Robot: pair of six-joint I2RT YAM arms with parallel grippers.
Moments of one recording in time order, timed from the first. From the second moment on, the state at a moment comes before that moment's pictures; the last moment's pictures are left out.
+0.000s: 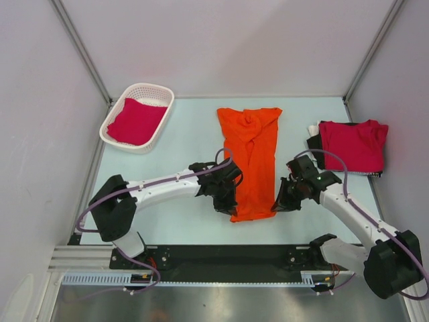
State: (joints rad) left arm -1.00 1.63 1.14 -0.69 0.18 -1.04; right arm 0.41 1.08 0.71 -0.82 -0.29 0.66
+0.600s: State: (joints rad) left arm -0.73 1.89 1.54 -0.84 0.17 -0.87; right arm 0.23 1.58 1.16 -0.73 -0.38 0.49
